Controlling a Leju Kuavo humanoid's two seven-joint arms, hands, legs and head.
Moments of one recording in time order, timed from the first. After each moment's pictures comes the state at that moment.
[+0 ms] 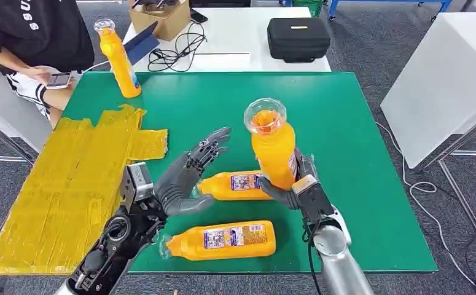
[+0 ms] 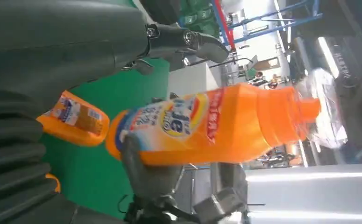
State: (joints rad) left arm -0.28 0.00 -0.50 -1.60 0.12 -0.35 -0.26; right arm -0.24 0.13 0.26 -1.32 0.29 -0.04 -0.40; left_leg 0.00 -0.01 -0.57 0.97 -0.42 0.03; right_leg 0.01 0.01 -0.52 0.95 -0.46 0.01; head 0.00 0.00
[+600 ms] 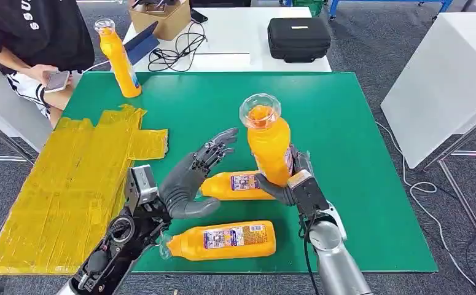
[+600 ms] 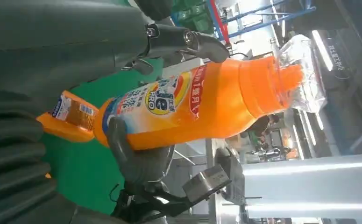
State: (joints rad) left arm -0.28 0.00 -0.53 -1.60 0.10 -0.33 -0.26; right arm -0.26 0.14 0.26 -1.28 0.30 -0.05 -0.40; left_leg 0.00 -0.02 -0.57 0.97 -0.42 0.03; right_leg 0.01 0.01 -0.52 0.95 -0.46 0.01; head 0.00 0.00
